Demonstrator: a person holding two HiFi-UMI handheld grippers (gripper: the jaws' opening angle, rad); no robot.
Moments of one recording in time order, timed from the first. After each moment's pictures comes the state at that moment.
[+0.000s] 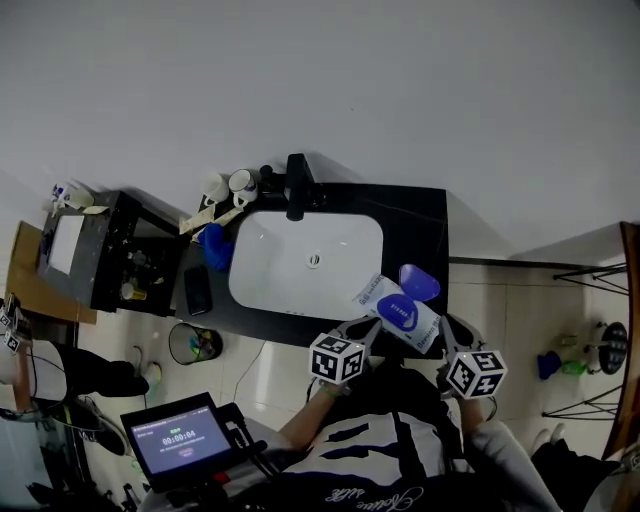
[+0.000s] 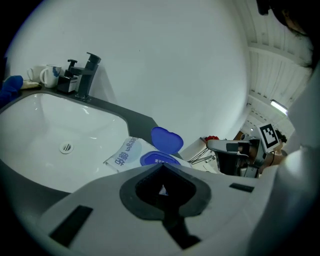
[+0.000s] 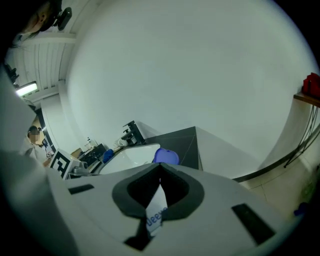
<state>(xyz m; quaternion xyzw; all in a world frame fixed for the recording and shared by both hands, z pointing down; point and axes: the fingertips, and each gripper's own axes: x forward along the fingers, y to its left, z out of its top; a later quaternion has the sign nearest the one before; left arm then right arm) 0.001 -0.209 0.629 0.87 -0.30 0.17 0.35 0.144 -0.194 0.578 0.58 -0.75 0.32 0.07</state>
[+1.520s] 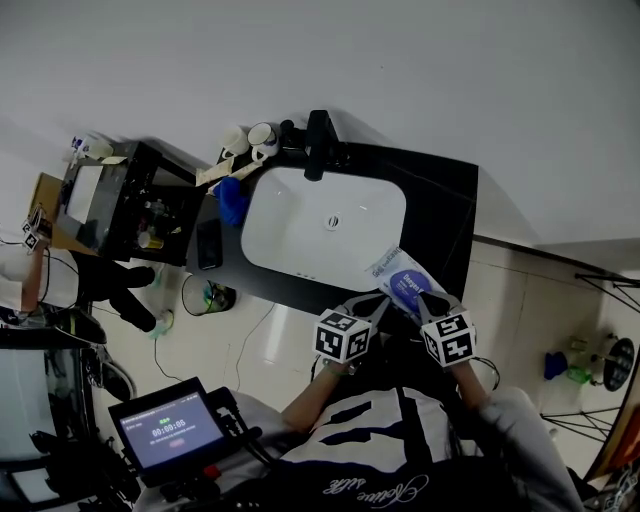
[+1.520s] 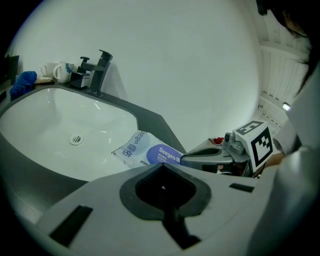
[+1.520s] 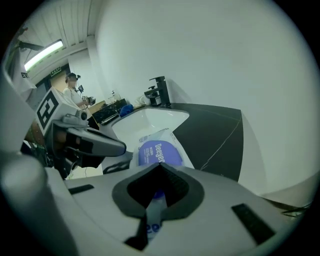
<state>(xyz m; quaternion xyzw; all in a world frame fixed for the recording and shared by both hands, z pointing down) -0.008 -0.207 0.643 0.84 -0.35 0.18 0.38 0.063 -0.213 0.656 0.40 -0.82 0.27 0.30</state>
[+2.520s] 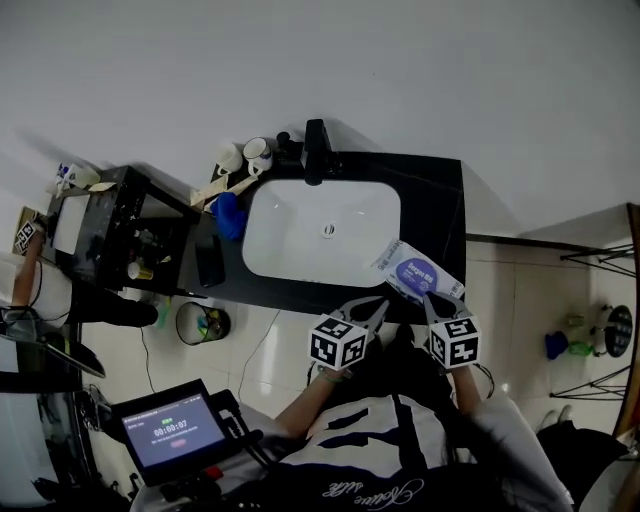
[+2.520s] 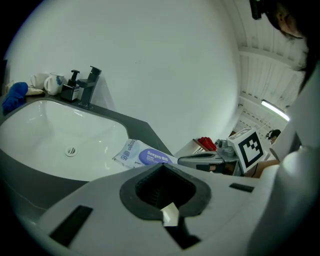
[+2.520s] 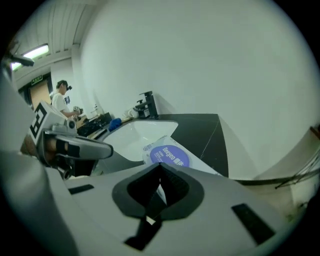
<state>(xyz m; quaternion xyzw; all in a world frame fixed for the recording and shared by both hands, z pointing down) -0.038 -0.179 0.602 0.89 -0.28 0.15 0.33 0.053 -0.182 0.624 0.52 -0.77 0.29 0.23</state>
